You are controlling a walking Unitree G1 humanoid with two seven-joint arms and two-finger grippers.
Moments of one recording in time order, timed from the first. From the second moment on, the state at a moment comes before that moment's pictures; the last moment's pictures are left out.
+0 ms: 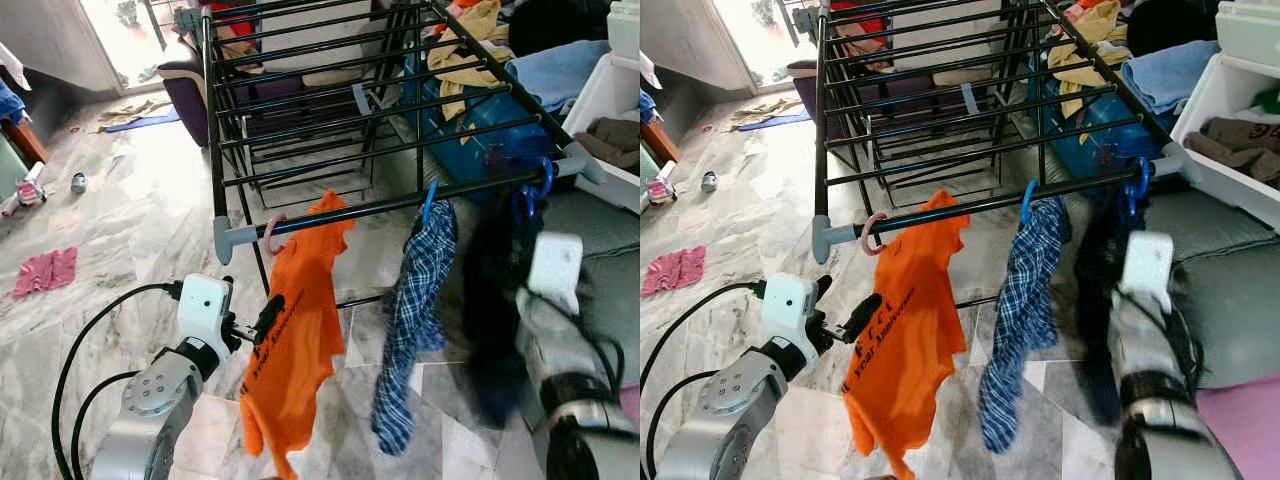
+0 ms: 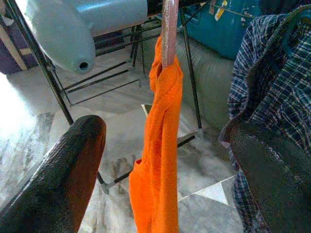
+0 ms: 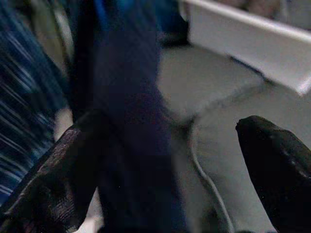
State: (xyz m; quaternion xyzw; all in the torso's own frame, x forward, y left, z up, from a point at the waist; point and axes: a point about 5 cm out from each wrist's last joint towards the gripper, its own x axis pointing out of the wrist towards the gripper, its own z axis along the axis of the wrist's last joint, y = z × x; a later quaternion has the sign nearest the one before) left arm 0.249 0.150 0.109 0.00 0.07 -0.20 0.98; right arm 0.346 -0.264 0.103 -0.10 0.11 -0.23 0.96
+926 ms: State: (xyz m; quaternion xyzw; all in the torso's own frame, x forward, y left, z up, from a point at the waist) left arm 0.248 0.152 0.109 0.01 0.08 -0.19 0.98; right arm 0.354 -0.274 0.104 -0.09 0.16 -0.17 0.97
